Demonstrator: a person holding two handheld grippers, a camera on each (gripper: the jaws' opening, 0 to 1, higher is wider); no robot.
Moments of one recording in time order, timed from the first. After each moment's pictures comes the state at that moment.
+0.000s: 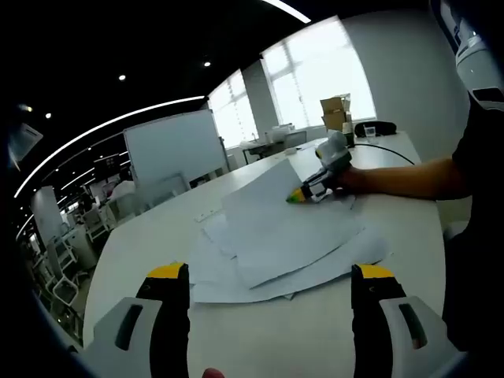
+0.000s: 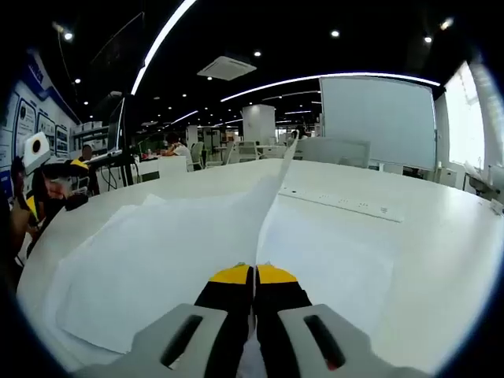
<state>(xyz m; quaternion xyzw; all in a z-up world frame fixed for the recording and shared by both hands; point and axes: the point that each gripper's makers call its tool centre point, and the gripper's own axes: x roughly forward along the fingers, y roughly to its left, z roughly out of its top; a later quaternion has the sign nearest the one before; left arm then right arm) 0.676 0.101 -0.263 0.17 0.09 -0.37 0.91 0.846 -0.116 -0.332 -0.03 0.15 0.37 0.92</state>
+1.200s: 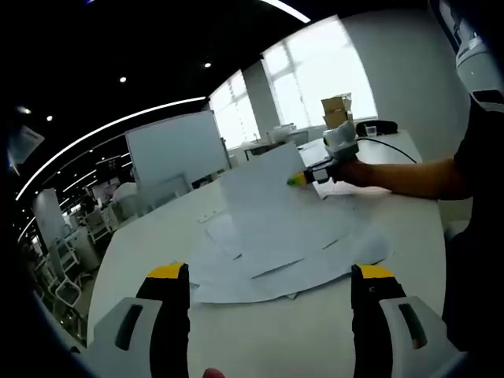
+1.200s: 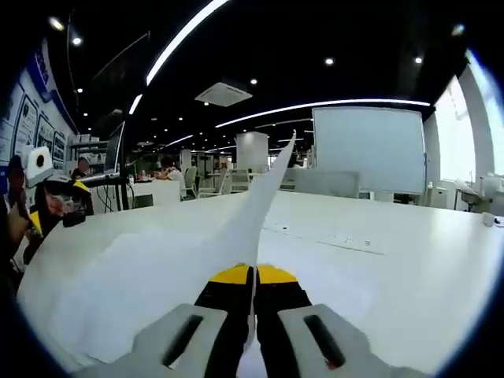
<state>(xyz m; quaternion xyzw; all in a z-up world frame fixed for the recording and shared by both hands) 0.675 0.105 -0.259 0.17 0.09 -0.36 0.91 0.842 -0.123 -0.285 -0.02 0.07 0.35 0.93</state>
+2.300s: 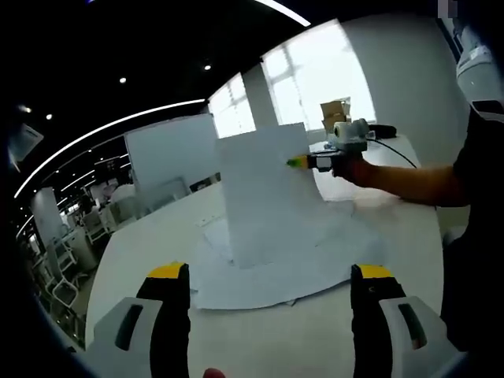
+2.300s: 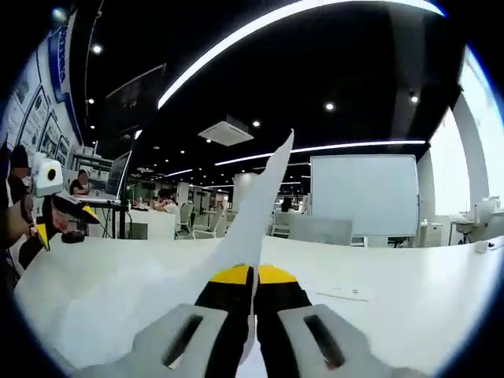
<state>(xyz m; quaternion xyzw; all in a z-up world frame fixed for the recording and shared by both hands) 0.677 0.100 -0.252 0.16 0.09 -0.37 0.91 0.820 -0.128 -0.220 -0.02 -0.06 0.34 0.94</state>
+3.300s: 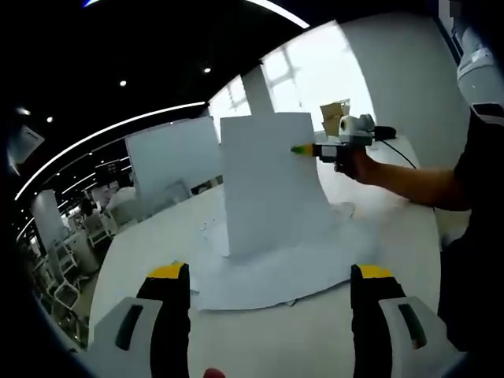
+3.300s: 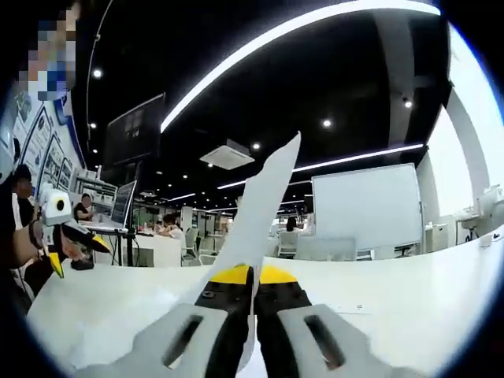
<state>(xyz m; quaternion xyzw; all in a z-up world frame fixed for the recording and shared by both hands) 0.671 0.104 -0.244 0.17 0.08 -0.37 0.91 0.808 -0.136 -0.190 0.03 -0.11 0.35 0.93</state>
